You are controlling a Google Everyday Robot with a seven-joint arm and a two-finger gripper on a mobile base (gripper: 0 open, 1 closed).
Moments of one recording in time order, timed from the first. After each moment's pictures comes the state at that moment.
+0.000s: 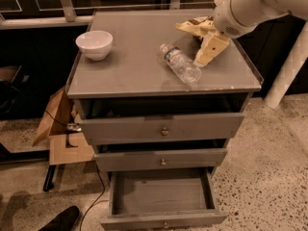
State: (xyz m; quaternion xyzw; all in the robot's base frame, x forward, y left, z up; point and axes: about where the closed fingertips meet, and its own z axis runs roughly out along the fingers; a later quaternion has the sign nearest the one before) arm 0.655 -0.159 0.985 -0.57 0.70 -0.14 0.41
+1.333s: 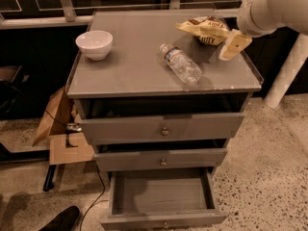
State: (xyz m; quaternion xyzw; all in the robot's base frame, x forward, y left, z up) arm 0.688 -0.243 0.988 -0.53 0.70 -0.26 0.41
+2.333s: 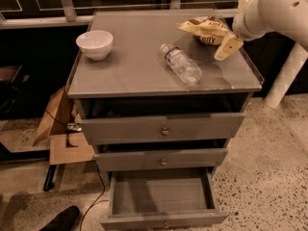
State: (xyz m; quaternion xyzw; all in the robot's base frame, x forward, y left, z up) arm 0.759 -0.268 0.939 -0.49 0.73 -0.22 0.42
